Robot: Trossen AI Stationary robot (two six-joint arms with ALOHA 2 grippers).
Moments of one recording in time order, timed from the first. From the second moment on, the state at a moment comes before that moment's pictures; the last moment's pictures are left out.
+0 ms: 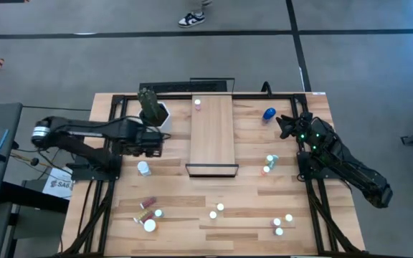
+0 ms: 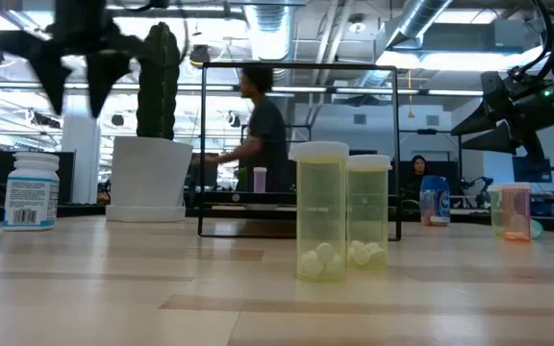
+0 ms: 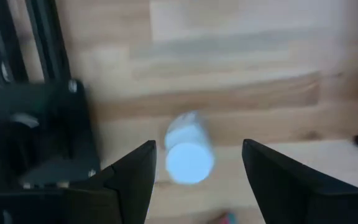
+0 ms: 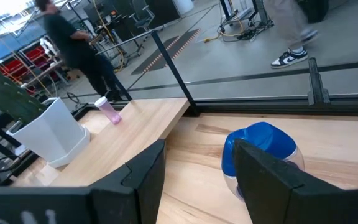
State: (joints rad) left arm 0.01 1.24 1.05 -1.39 -0.09 -1.49; right arm -0.72 0.01 0.10 -0.28 0.13 0.52
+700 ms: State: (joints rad) left arm -0.05 1.18 0.81 -1.17 0.02 -1.58; right arm -0.72 0.01 0.10 -0.28 0.13 0.52
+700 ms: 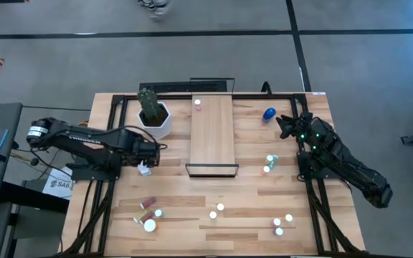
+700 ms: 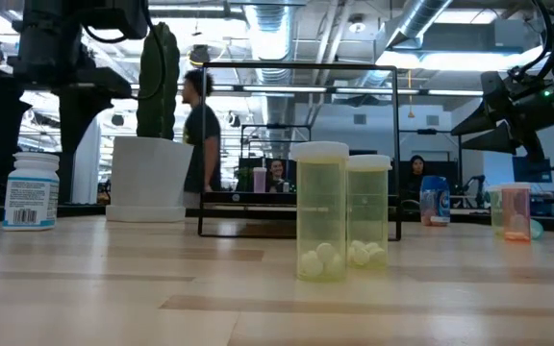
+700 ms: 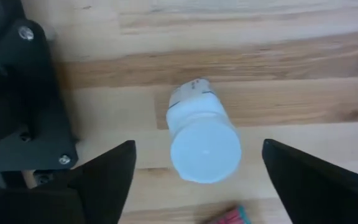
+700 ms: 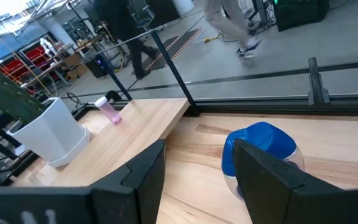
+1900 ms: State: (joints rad) left arm -0.04 1.18 0.74 -1.06 0.04 -1.71; right arm -0.72 0.01 0.10 -0.28 0.13 0.52
